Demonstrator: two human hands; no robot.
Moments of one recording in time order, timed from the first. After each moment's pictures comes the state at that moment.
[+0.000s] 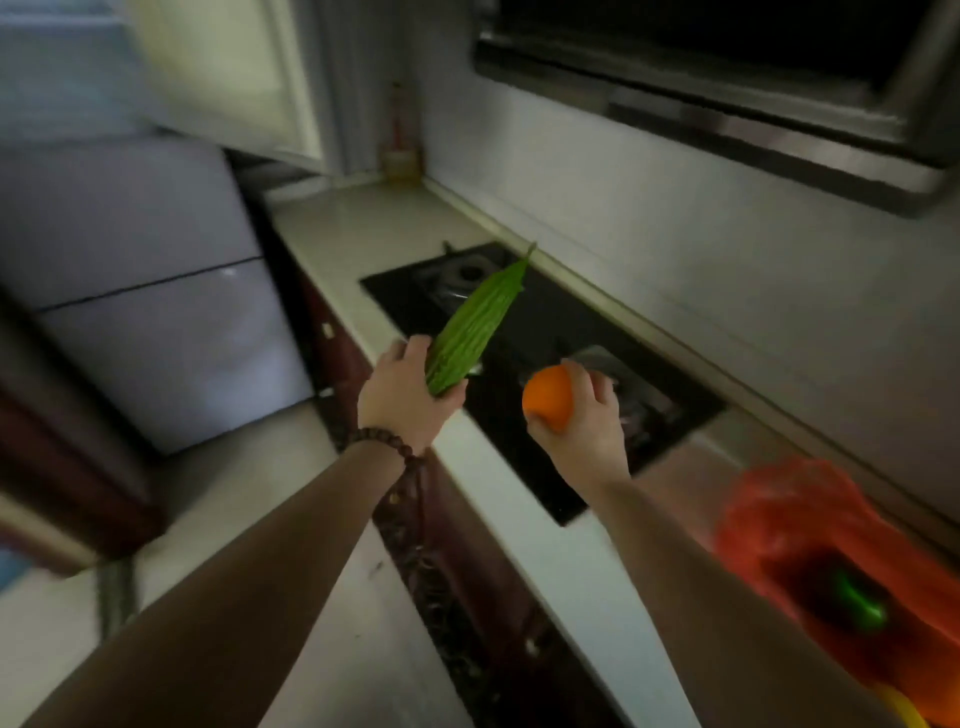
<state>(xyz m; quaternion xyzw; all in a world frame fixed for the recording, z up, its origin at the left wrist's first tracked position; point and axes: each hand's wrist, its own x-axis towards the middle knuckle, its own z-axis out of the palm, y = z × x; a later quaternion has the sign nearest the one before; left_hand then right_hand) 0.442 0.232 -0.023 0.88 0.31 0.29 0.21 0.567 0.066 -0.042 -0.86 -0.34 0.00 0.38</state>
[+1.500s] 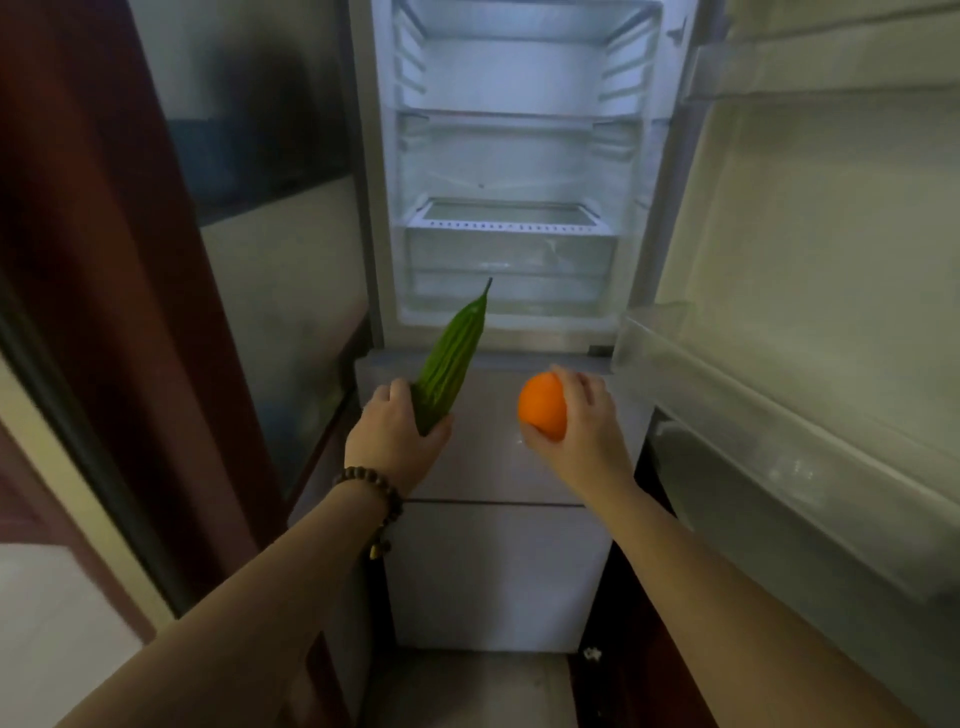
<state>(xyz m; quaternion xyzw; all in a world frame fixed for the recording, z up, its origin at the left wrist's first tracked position) 0.235 1.011 0.057 0.72 0.61 0.33 0.07 0.445 0.981 0.045 -0.64 -0.65 -0.01 0.40</state>
